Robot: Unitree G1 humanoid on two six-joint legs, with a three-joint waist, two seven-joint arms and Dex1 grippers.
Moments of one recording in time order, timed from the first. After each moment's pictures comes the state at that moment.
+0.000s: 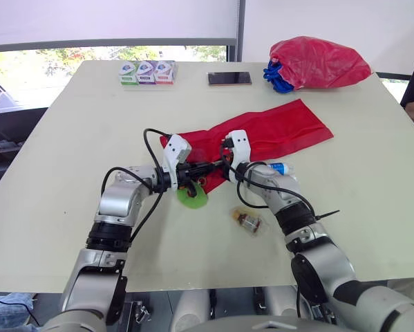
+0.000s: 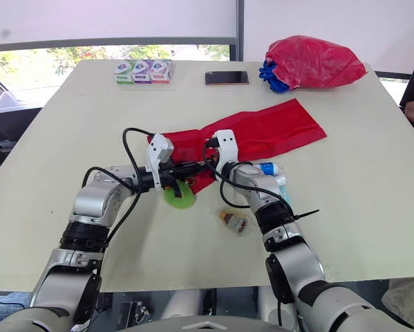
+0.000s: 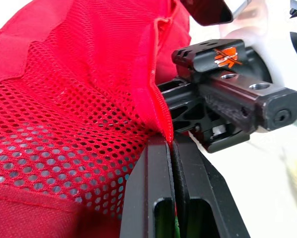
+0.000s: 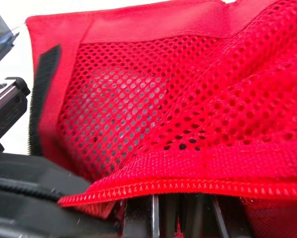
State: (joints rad) left arm -0.50 0.49 -0.04 0.15 -0.32 0.51 -0.99; right arm -0.76 0.13 0.09 0.54 0.34 0.54 0.36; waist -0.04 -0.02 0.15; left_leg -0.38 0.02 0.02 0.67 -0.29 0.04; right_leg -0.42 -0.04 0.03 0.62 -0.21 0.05
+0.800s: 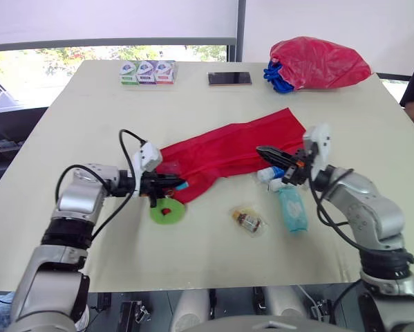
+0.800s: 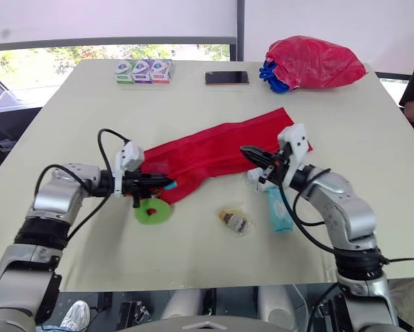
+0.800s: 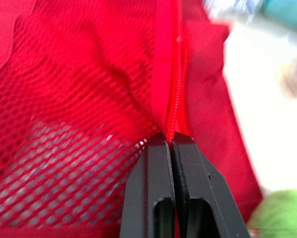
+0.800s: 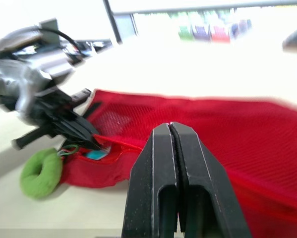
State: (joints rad) left arm -0.53 0.79 -0.08 0.40 -0.24 0.32 -1.27; right arm -0.34 -0.37 -0.05 -0.35 0.53 0.62 0.74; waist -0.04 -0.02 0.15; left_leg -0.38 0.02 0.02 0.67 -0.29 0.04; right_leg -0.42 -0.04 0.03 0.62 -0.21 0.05
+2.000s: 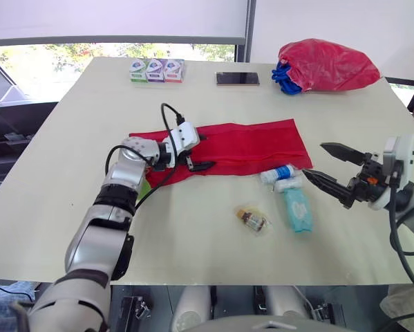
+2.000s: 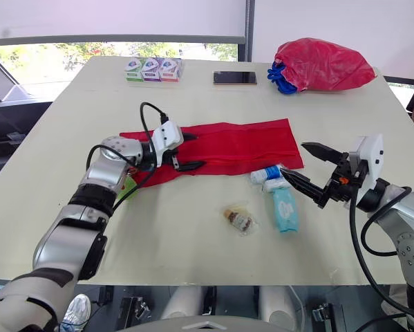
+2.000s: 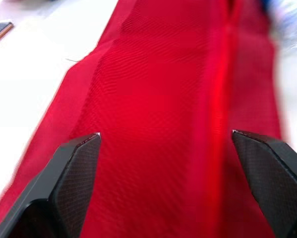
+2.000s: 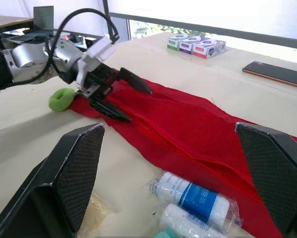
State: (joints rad) left arm -0.87 0.51 -0.18 0.81 0.04 -0.17 -1.06; right arm -0.07 -0.67 -0.32 -0.51 0.76 0.57 0.77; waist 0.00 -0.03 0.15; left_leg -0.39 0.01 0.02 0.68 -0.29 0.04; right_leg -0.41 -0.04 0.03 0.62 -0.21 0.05
